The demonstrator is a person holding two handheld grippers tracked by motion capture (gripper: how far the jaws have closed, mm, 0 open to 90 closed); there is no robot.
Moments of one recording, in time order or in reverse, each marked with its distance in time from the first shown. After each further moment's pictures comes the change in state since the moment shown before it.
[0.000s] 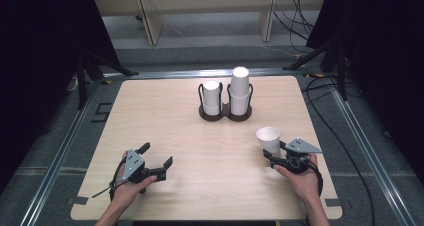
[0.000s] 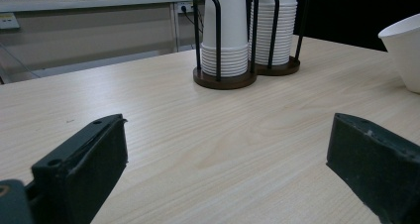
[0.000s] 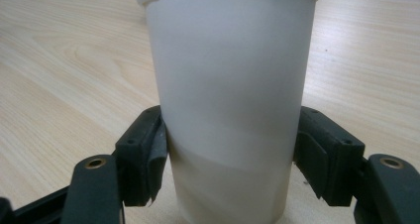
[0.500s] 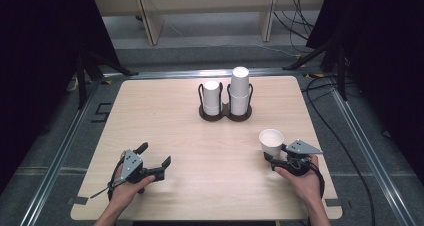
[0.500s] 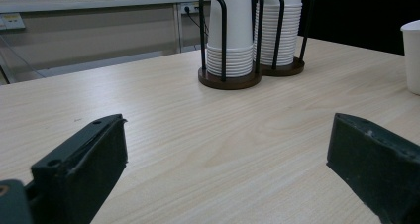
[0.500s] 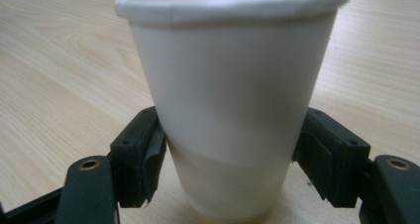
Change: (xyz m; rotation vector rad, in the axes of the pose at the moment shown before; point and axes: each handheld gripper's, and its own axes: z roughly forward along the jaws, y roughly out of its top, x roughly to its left) left arm 0.003 0.000 -0.003 -0.002 0.012 0.002; right arm 0.001 -0.002 -0.005 0.028 -0.023 -0.014
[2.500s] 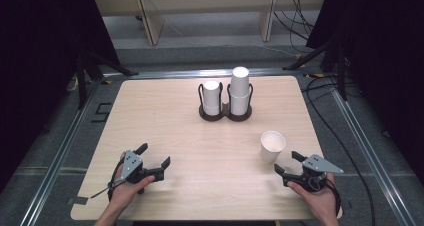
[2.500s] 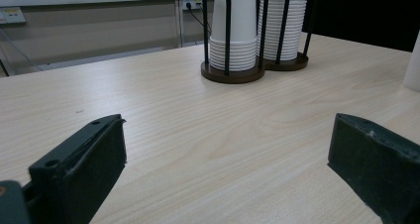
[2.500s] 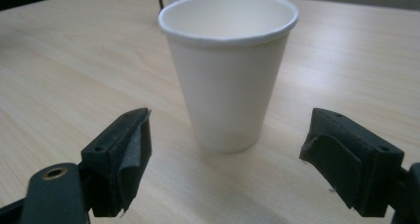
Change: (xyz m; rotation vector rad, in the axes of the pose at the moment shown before) left arm 0.001 -0.008 0.005 -0.008 -0.007 -0.026; right arm 0.003 -0.024 -0.051 -0.118 0.003 -0.002
